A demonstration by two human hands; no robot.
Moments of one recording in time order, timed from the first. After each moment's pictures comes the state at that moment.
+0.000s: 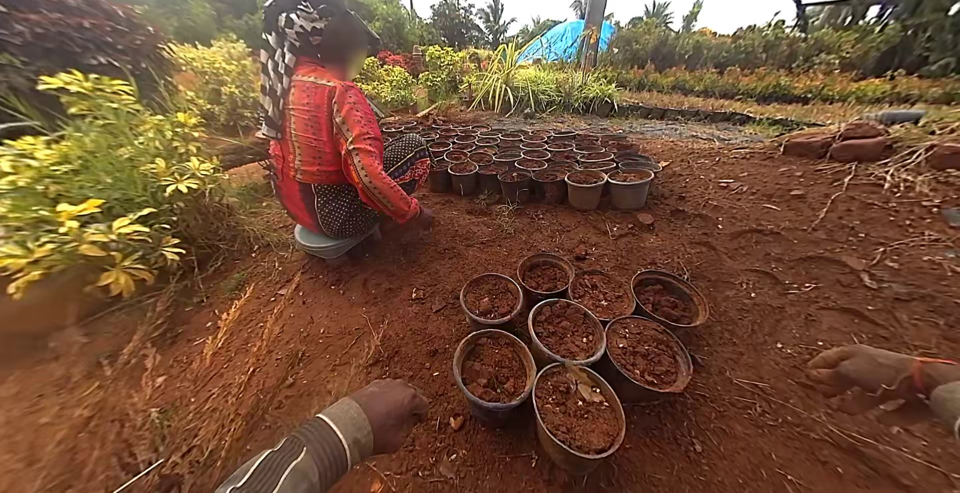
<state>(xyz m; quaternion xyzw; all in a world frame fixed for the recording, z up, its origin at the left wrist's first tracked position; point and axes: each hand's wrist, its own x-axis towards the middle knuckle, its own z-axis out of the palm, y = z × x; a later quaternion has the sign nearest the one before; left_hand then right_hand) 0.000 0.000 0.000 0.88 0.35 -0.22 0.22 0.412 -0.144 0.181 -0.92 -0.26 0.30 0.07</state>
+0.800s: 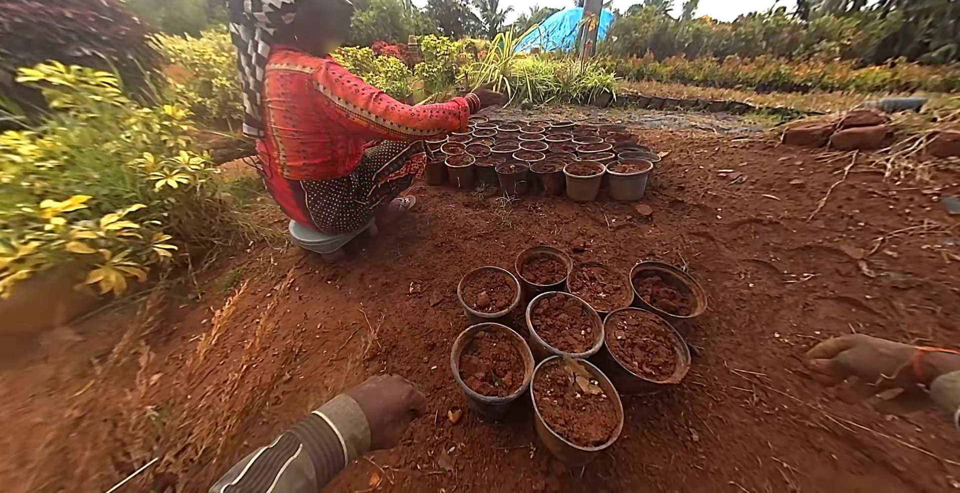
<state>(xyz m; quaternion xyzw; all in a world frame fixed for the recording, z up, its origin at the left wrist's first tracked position) 0.004 0.002 -0.001 0.87 0.36 -0.24 0.23 0.422 -0.141 0.177 -0.91 -0.27 0.29 0.07</state>
